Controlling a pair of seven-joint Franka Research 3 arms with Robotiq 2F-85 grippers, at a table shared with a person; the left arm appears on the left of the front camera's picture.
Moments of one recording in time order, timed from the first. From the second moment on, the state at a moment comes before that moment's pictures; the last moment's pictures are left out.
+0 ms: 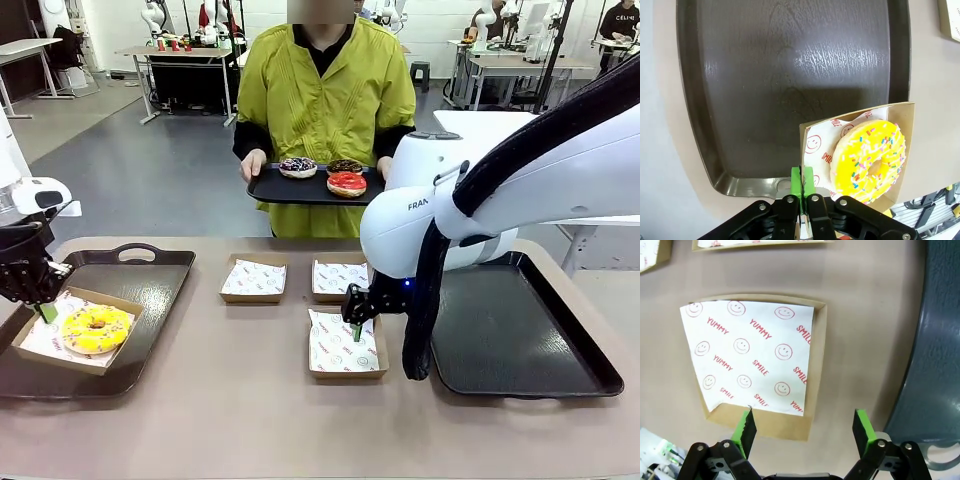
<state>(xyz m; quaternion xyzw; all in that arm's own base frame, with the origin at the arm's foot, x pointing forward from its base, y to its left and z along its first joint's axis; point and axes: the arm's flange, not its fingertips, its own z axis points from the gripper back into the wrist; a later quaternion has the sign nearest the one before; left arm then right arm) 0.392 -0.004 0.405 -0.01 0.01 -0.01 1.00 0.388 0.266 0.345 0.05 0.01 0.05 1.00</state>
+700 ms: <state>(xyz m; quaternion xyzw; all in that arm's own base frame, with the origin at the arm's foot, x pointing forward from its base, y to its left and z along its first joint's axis) 0.412 -0.008 0.381 -0.01 -0.03 -0.01 1.00 0.398 0.265 0.332 0.05 -0.01 0.05 1.00</state>
